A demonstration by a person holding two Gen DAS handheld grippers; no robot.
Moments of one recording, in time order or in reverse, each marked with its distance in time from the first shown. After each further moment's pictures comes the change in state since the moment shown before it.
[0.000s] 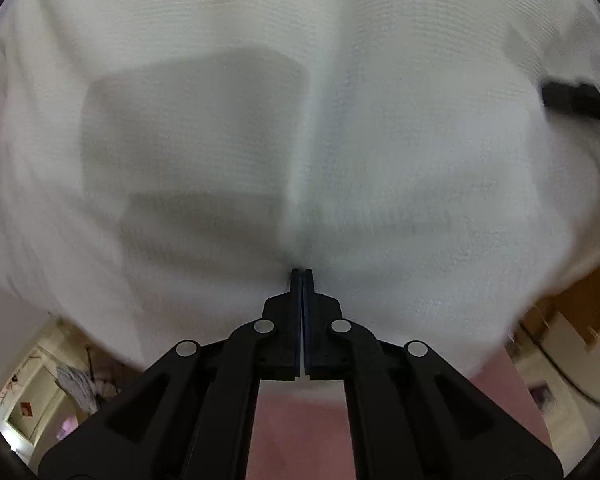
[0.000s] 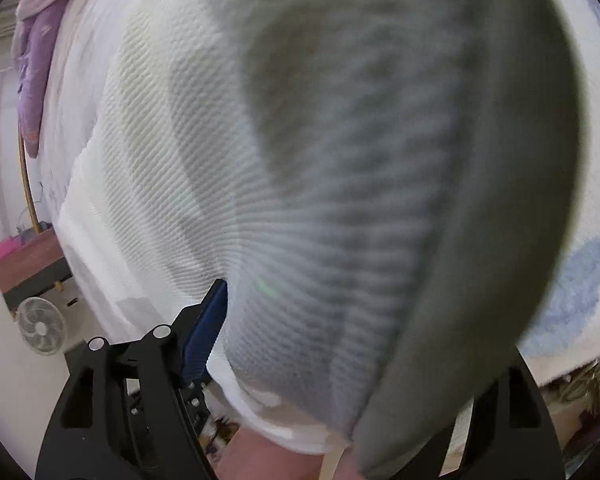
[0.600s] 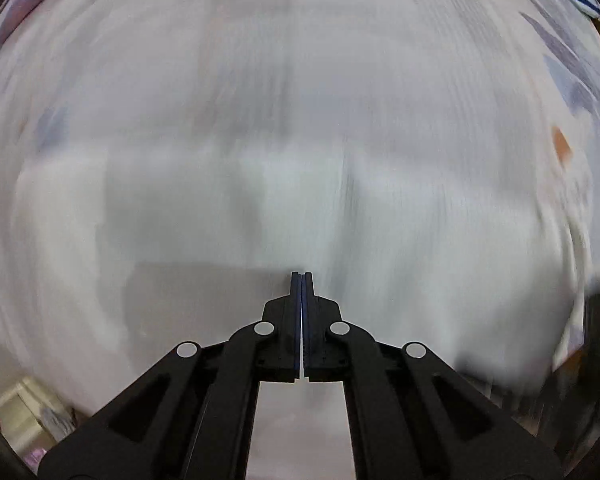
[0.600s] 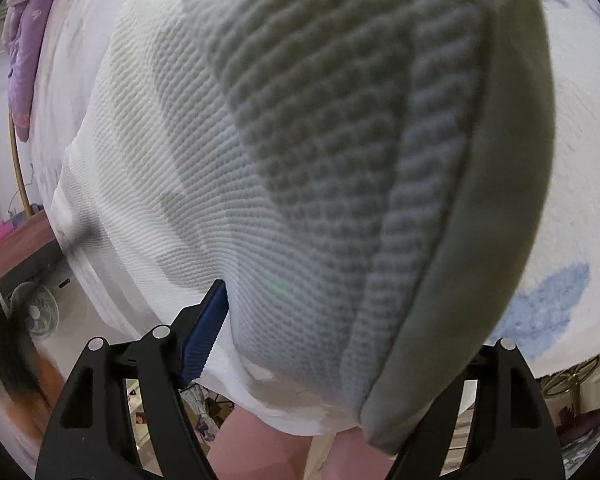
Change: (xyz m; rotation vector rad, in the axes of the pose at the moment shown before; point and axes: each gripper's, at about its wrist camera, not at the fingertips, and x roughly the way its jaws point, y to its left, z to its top) left arm -0.075 -0.015 0.196 -0.019 -0.270 -0.015; right arm 0.005 -0.005 0.025 -0.079 0.077 -0.013
